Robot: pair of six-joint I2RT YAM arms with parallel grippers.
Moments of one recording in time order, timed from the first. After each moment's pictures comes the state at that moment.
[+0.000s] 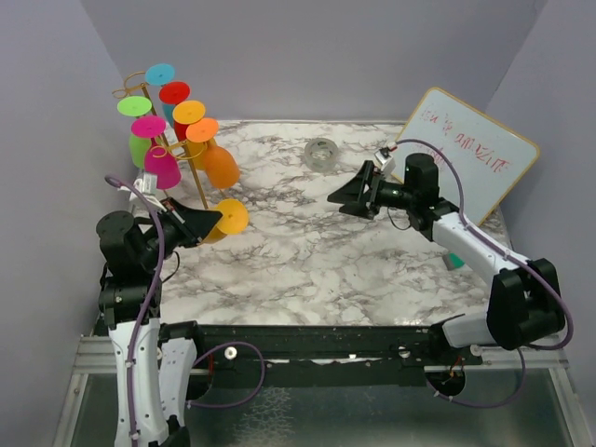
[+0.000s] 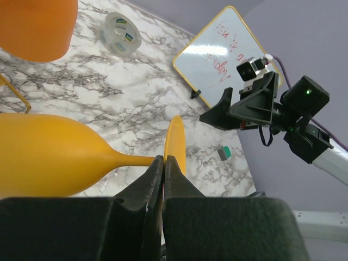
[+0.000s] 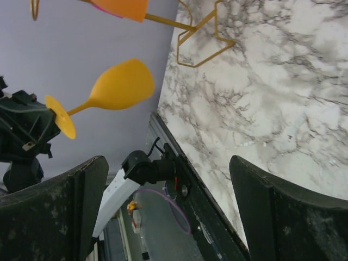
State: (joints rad) left arm 0.16 0.58 0.89 -0.50 0.69 -0.65; right arm 0.30 1.37 0.89 0.10 -0.82 0.89
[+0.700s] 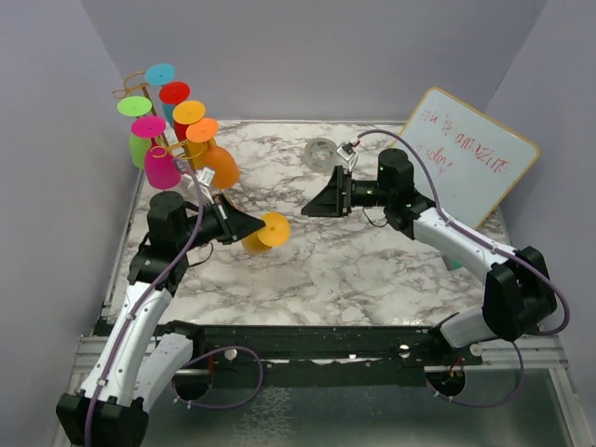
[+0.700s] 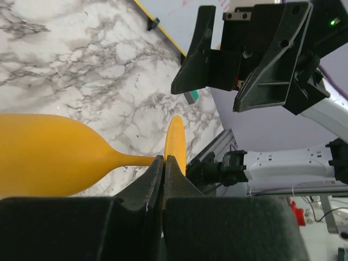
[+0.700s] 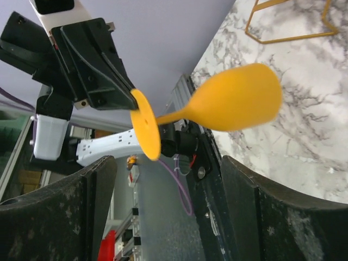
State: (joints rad) left arm -0.11 0.74 0.75 -0.28 0.75 -0.74; right arm 0.50 1.45 1.01 0.23 -0.94 0.87
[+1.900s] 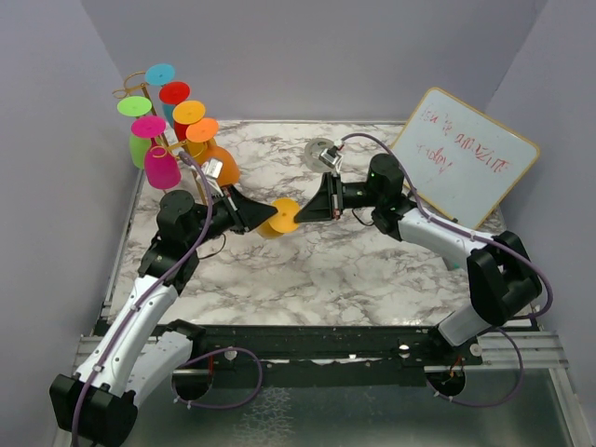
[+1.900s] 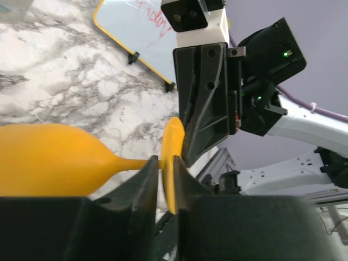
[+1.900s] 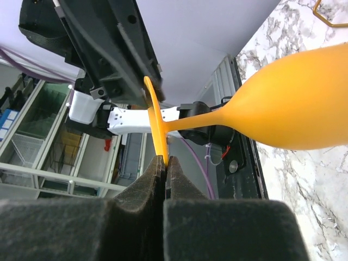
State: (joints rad) left arm -0.33 0.83 0.74 0.00 0.57 -0.80; right arm 0.57 1.57 0.99 0.58 -1.08 1.09
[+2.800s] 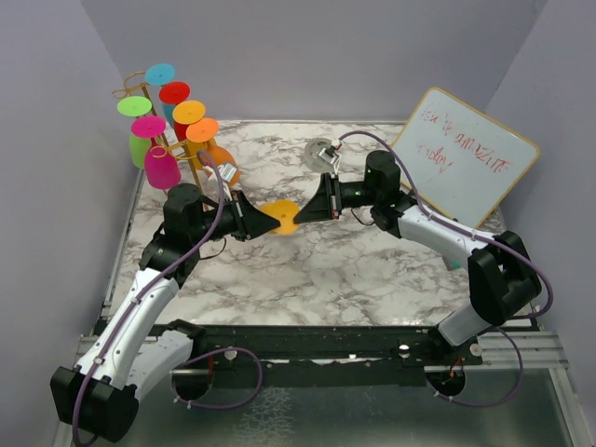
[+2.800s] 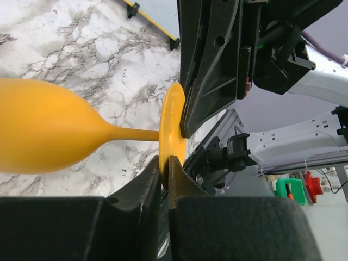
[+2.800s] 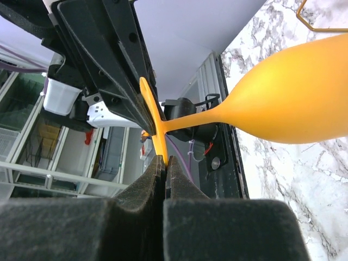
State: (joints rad) left arm -0.34 0.88 0.79 -0.17 0.70 -0.66; right arm 0.58 1.57 1.03 0.46 -1.07 0.94
